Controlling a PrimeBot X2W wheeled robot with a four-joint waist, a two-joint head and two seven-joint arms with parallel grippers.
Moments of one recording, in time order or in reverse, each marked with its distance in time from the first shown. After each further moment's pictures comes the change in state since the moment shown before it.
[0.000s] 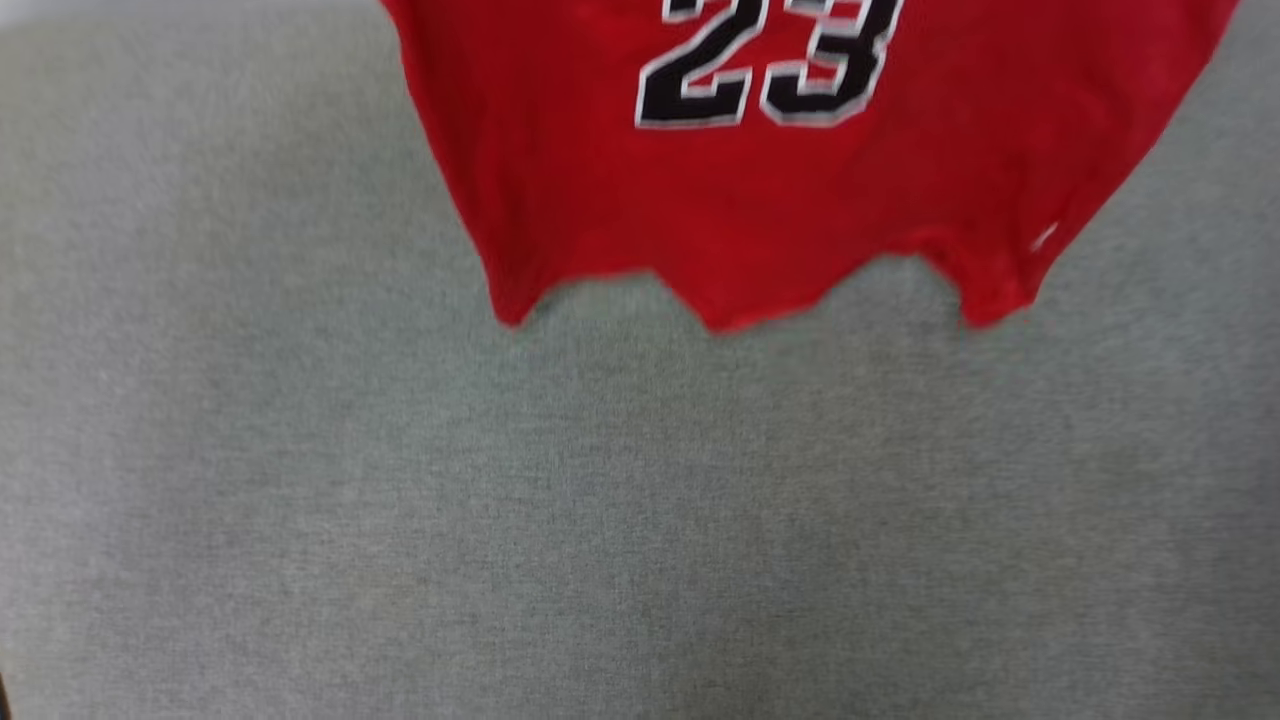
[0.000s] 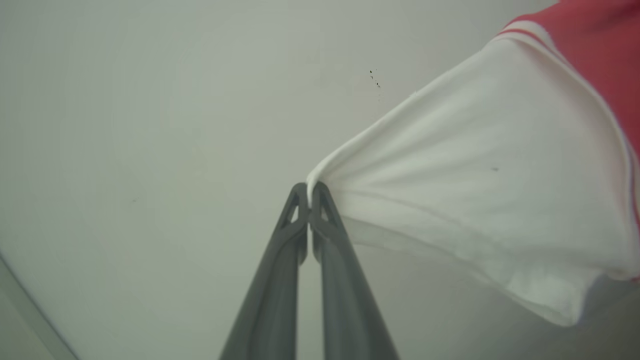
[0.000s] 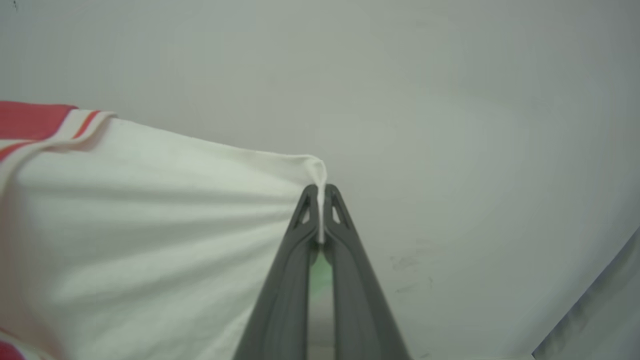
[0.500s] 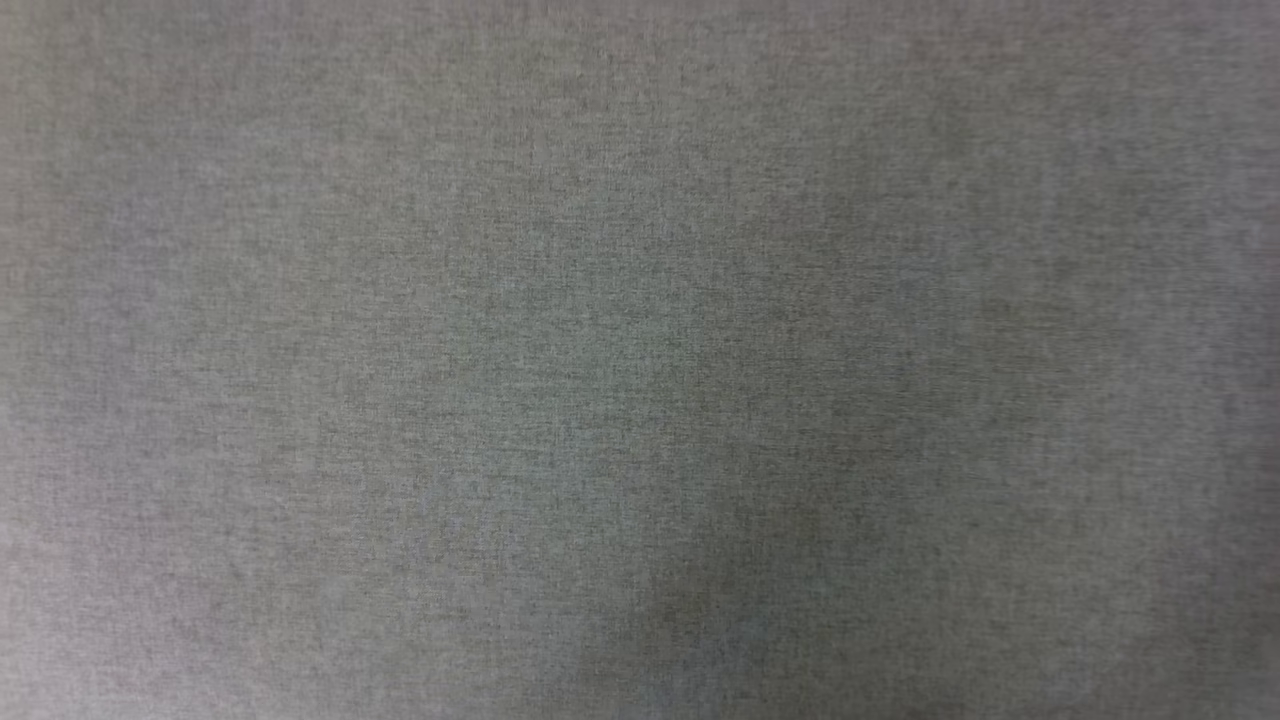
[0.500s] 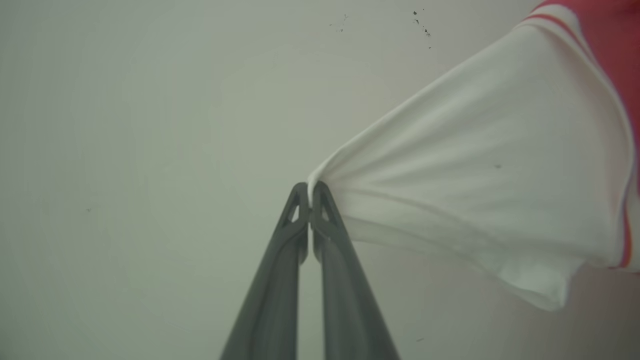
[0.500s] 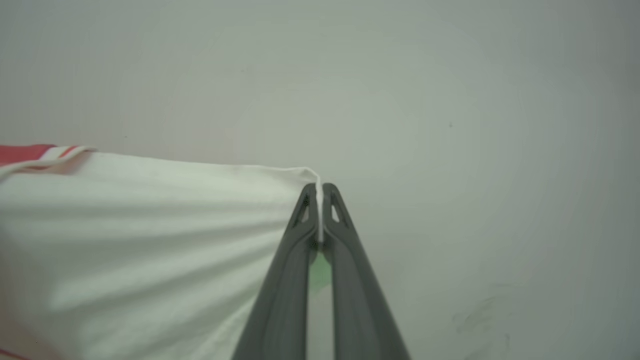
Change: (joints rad) left arm -0.644 -0.047 -0.207 0.454 0.085 -0.020 -0.217; right arm -0.509 0.093 -0.115 0.329 -0.217 0.000 -0.268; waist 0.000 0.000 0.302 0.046
